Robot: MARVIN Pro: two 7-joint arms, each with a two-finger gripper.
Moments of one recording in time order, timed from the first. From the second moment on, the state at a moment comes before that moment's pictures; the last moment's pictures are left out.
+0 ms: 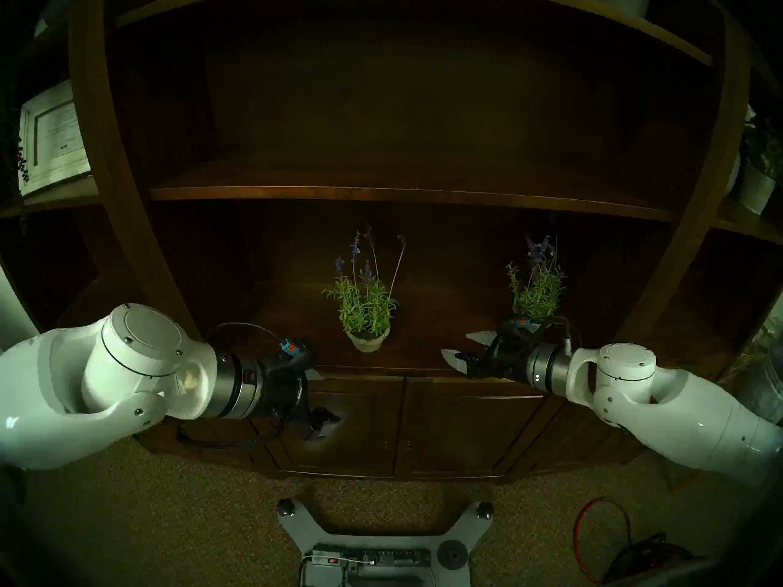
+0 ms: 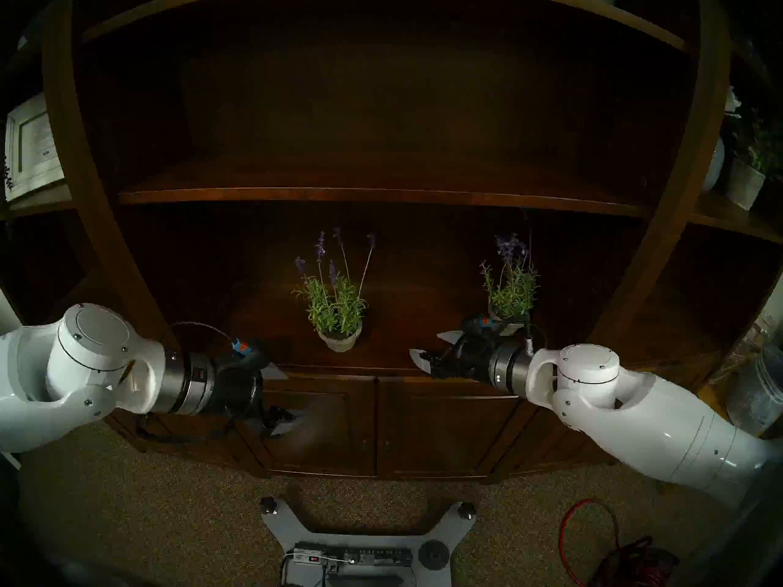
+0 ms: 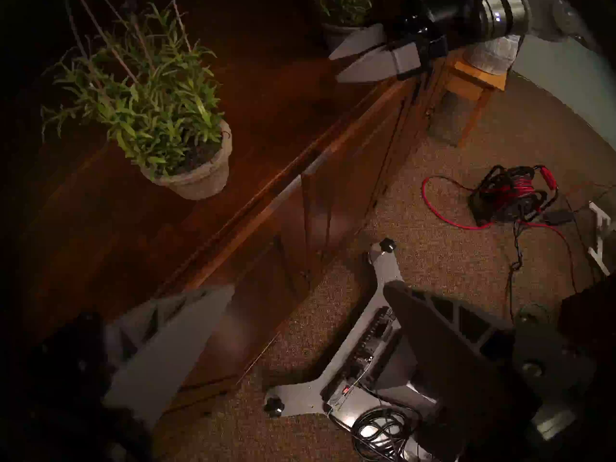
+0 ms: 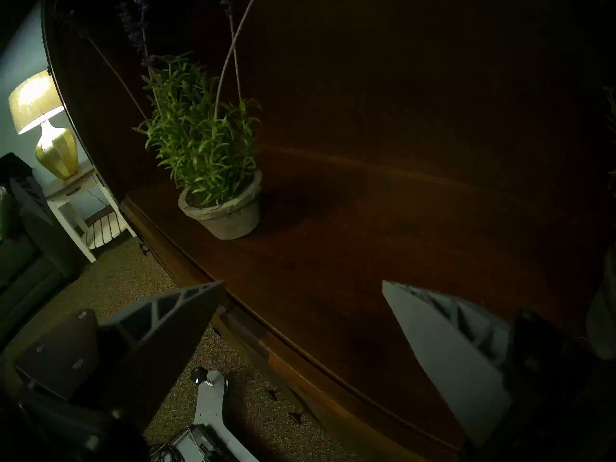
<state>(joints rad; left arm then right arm) 1.81 -0.18 -1.43 -2.39 -1.03 0.72 -0.11 -1.48 -0.43 0.97 -1.92 1.08 0.19 0.14</state>
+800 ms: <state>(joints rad) 1.90 -0.18 -1.50 -2.32 -1.02 0.63 -0.03 -1.48 -0.43 0.97 -1.92 1.08 0.19 0.14</state>
